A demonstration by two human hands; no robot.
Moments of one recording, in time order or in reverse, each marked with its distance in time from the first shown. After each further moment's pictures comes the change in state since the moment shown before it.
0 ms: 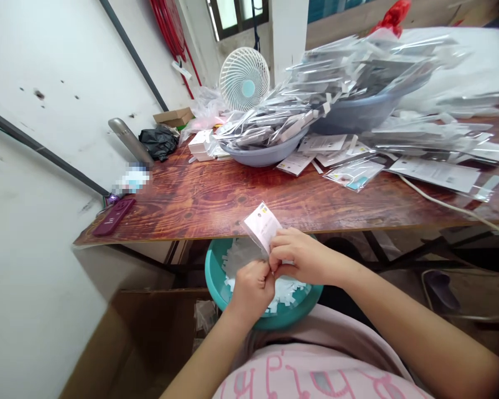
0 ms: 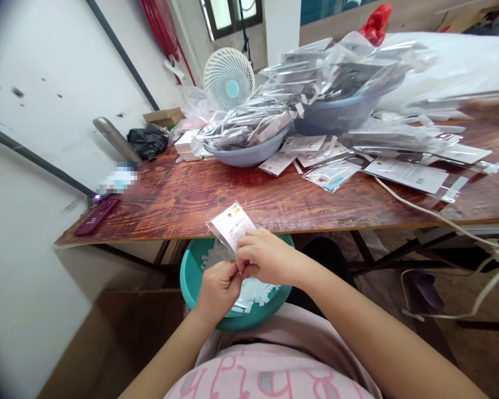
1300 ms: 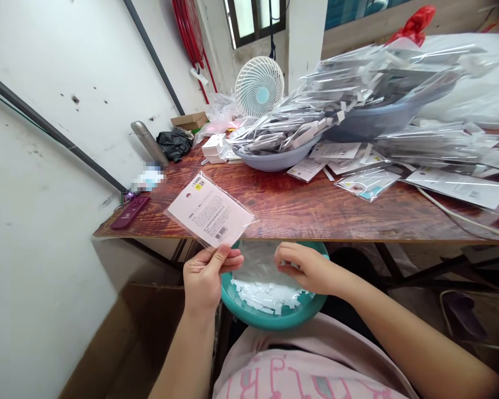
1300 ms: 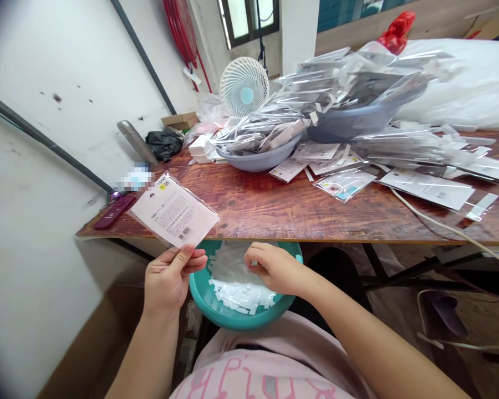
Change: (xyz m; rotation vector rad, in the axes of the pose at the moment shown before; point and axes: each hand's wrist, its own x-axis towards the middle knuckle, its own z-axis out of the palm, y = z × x) left_hand 0.021 0.006 -0.074 -0.887 0.508 -0.797; right_hand -0.011 0.011 0.023 0.214 0.074 0.172
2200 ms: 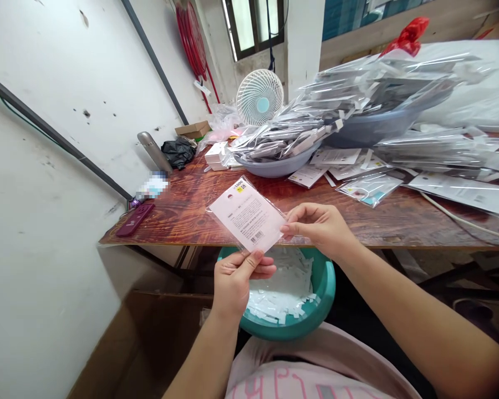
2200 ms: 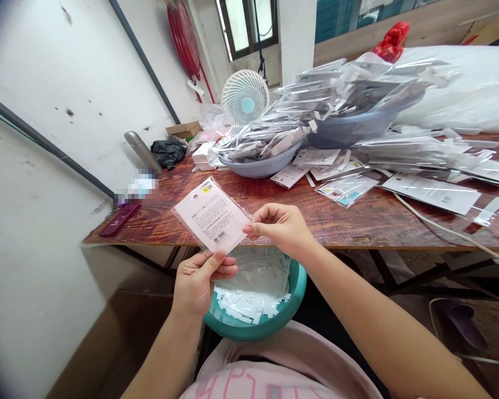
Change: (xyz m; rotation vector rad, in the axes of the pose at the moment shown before) left_hand -0.009 -0.006 0.037 0.007 -0.215 -0.108; right_hand 0.042 -0.020 -0.052 0.895 0.445 0.142
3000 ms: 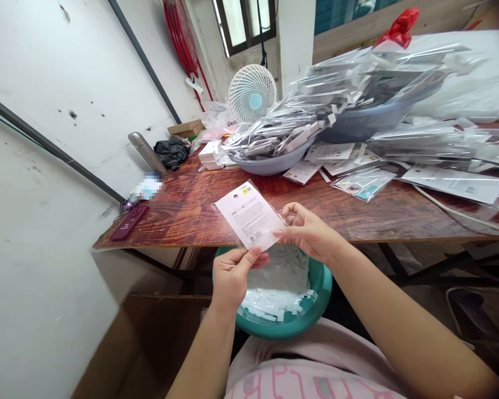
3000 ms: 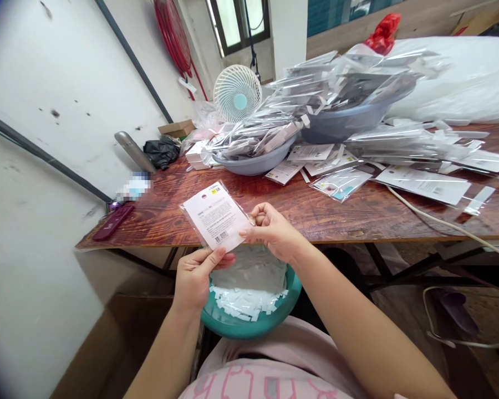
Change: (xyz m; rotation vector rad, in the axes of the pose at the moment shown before) left_hand 0.011 -0.005 0.000 0.201 -0.011 0.096; right_hand -0.002 0.017 0.003 0.288 -0.029 0.236
